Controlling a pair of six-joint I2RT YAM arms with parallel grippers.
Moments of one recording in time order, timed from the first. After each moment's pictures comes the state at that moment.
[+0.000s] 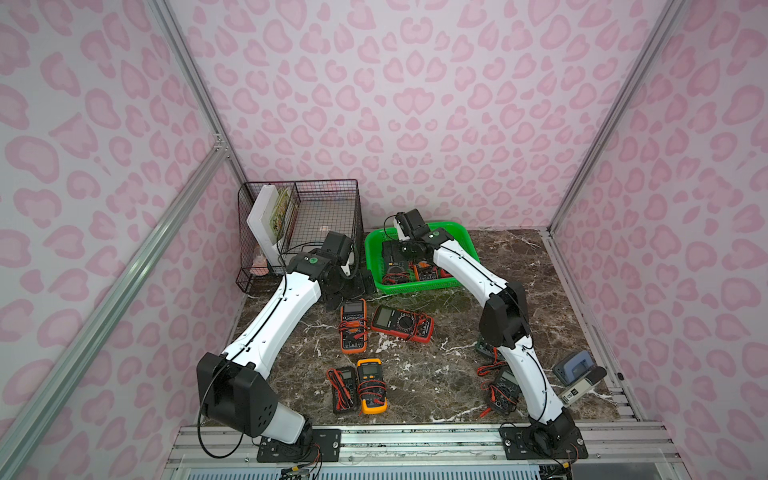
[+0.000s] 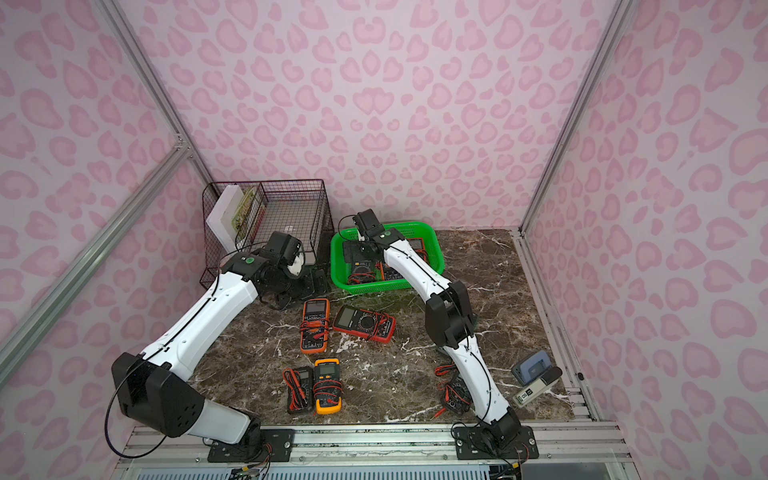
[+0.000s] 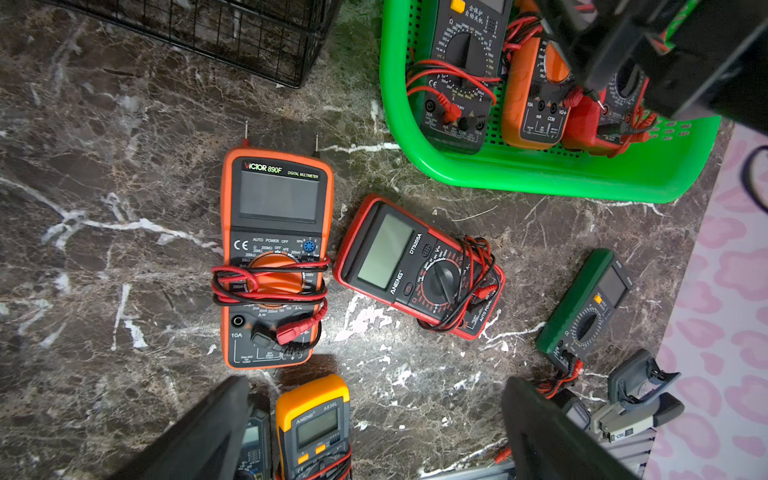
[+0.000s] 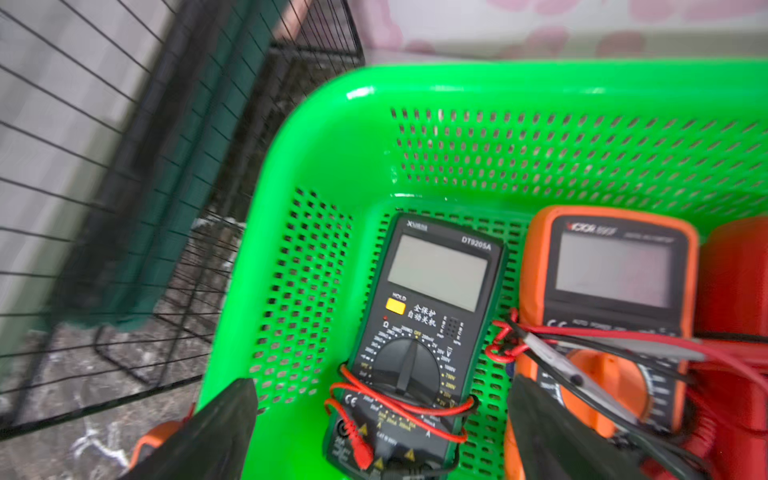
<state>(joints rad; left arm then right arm) -0.35 1.50 1.44 -1.07 0.16 -0.66 0.66 2.43 2.40 -0.77 -0.02 0.33</state>
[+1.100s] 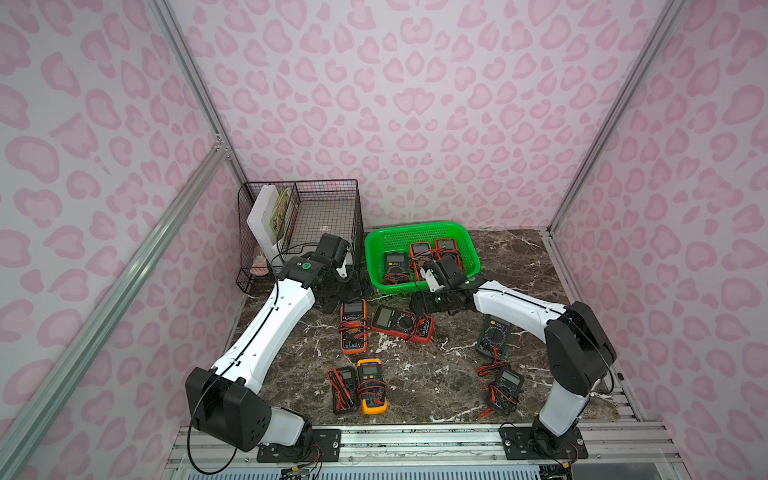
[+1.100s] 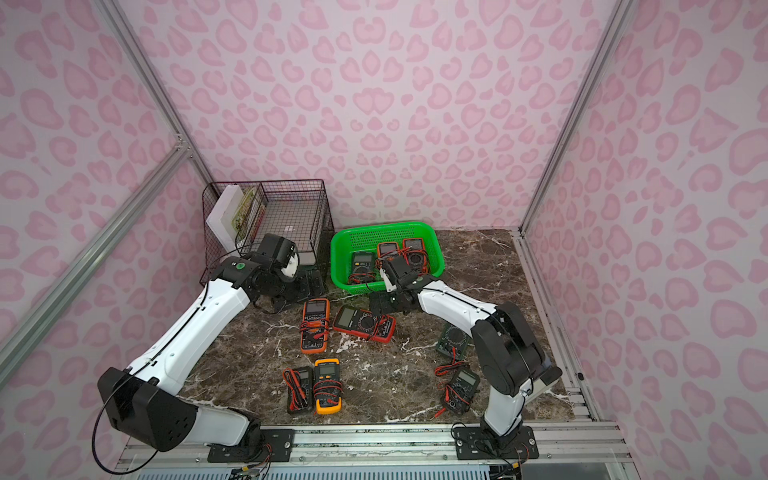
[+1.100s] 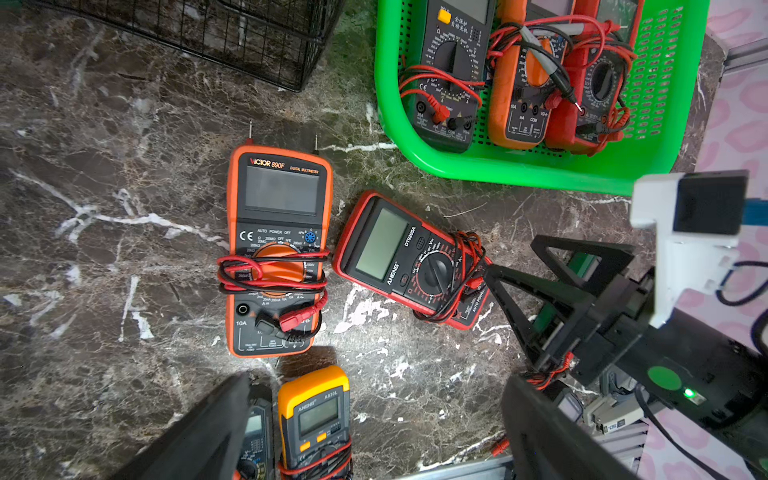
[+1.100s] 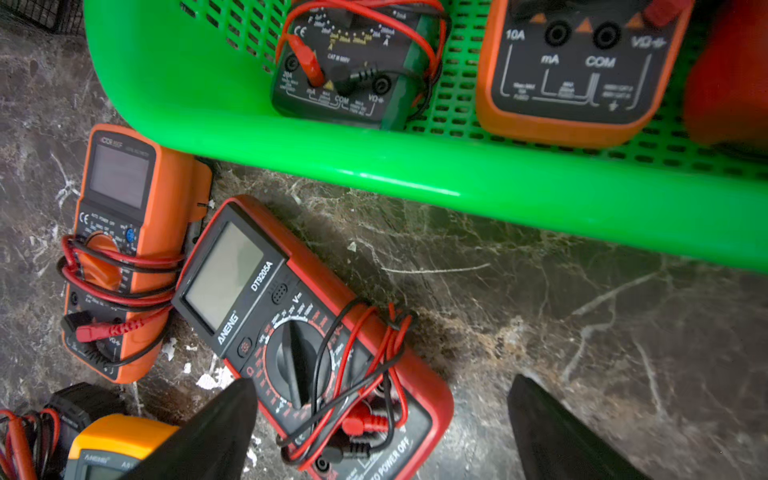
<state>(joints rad) -0.35 1.43 1.41 -1.07 0.16 -0.66 0.67 1.80 1.28 -0.46 -0.13 0.35</state>
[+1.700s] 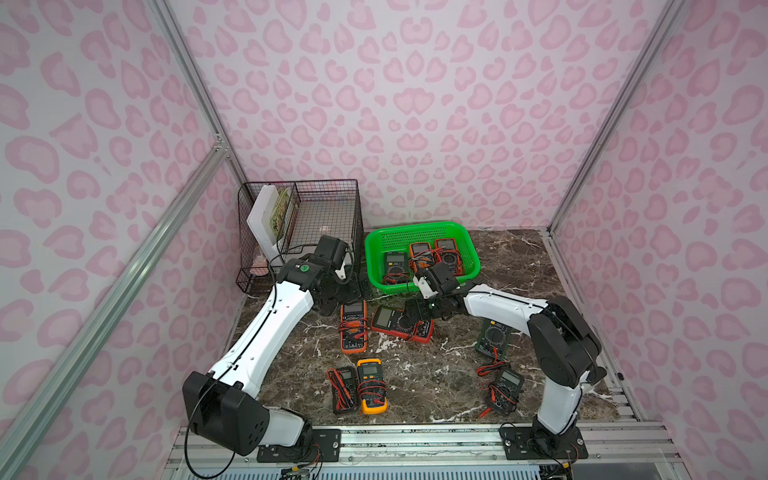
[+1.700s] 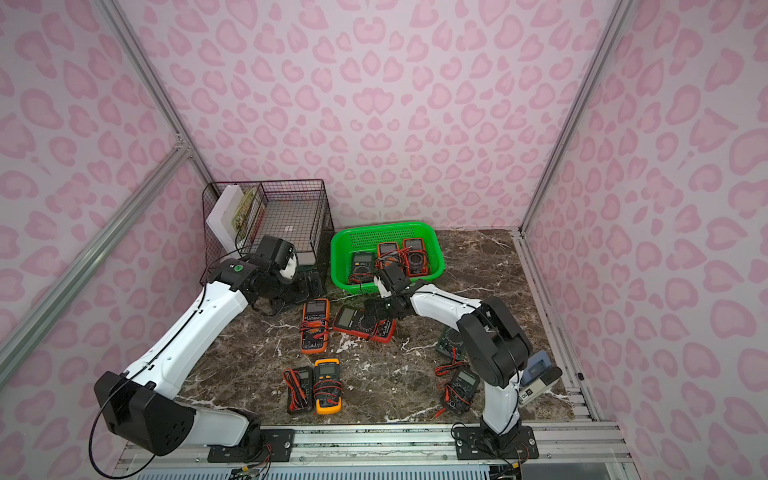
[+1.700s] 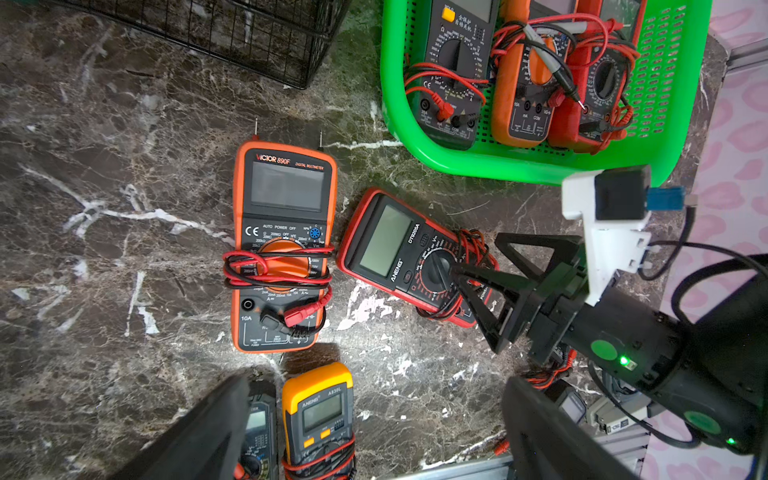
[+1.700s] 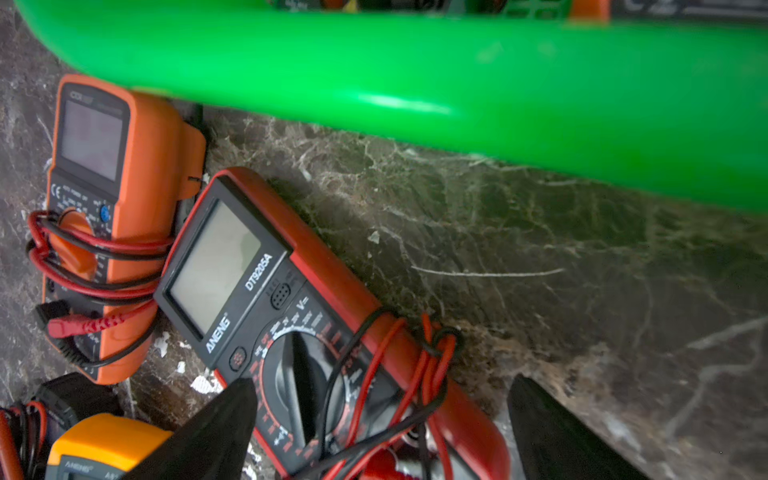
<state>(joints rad) -0.35 1.41 1.39 -1.07 0.15 -0.66 0.71 1.87 1.25 -0.40 -0.20 0.35</state>
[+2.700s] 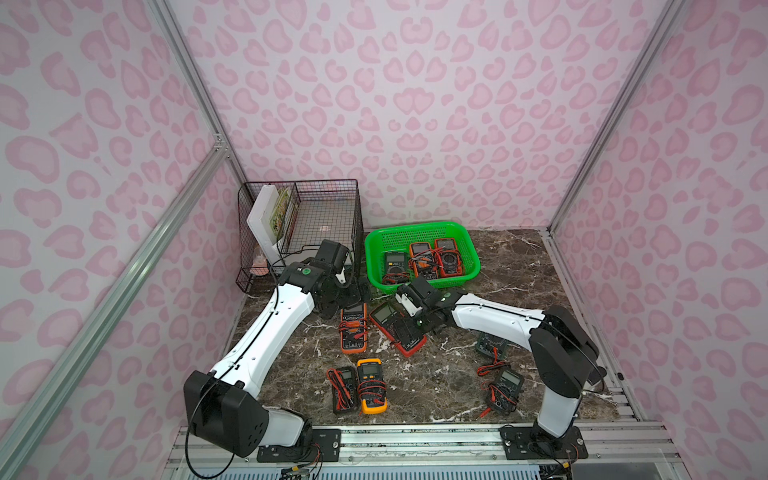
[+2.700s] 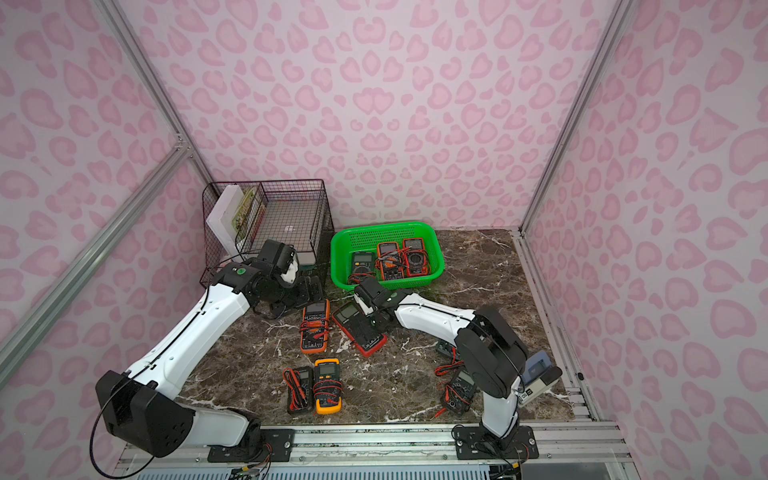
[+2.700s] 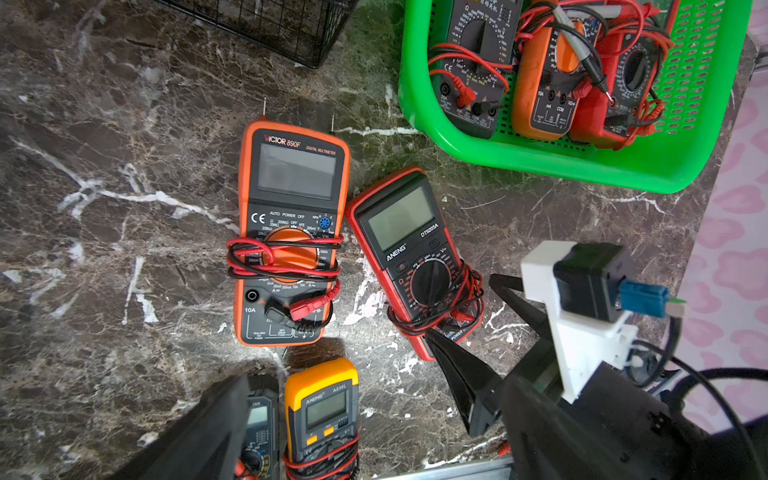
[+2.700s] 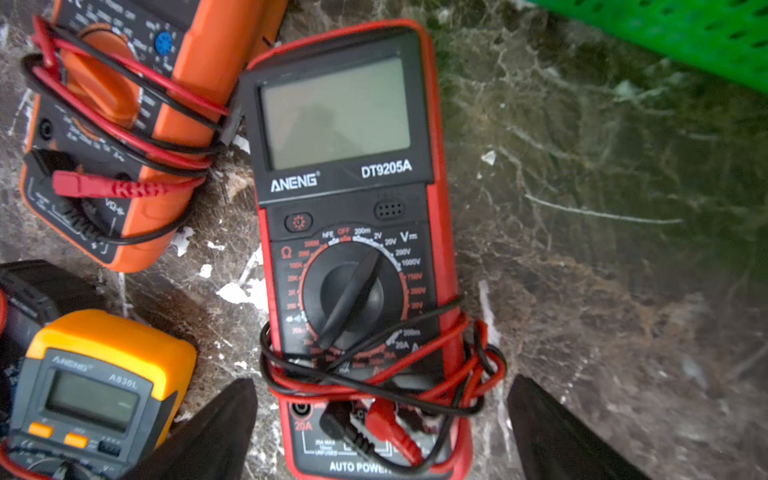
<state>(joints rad) -0.35 1.40 1.34 -1.06 0.15 -0.68 0.88 1.85 1.31 -0.57 -0.06 0.26</state>
